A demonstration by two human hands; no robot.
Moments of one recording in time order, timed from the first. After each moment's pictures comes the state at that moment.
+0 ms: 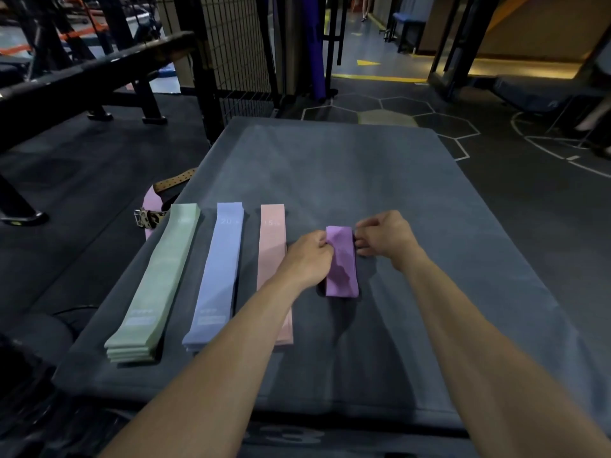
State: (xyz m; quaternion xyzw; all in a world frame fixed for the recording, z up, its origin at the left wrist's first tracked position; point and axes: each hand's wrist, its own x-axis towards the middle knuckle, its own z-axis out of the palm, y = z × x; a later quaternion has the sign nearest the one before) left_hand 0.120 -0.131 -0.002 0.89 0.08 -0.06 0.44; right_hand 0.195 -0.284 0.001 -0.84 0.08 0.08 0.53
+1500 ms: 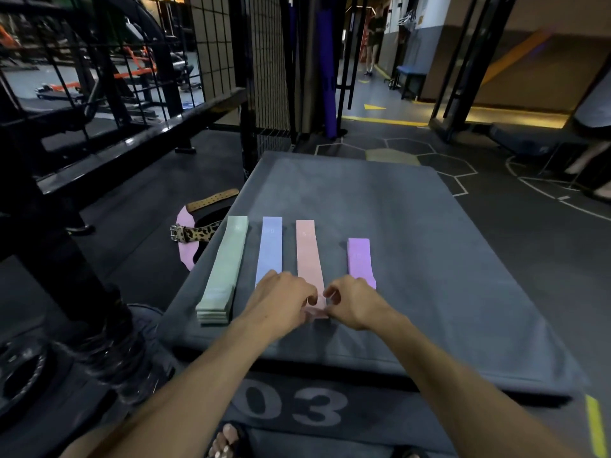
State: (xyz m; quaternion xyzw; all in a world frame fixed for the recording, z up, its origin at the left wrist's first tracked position) left_hand -0.035 -0.045 0.034 0.99 -0.14 0.06 0.03; right_hand 0.018 -0.211 0.023 -0.96 -0.16 0.13 0.20
